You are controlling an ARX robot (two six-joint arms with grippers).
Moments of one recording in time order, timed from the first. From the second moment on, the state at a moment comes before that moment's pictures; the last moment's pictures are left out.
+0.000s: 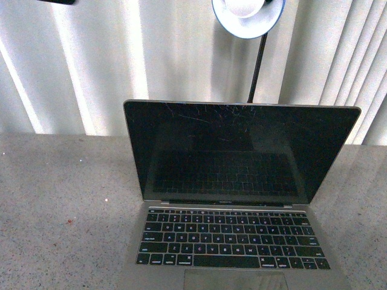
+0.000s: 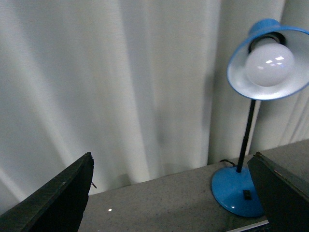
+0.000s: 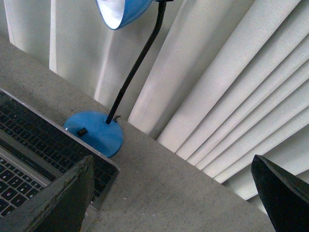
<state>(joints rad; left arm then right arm) -0.32 1.40 0.84 0.57 -0.05 0.18 -0.11 1.26 0.72 0.35 -0.43 -0.53</state>
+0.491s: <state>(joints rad) -0.41 1.70 1.15 0.31 -0.18 0.48 -0.09 1.46 0.87 0.21 -0.60 -0.81</state>
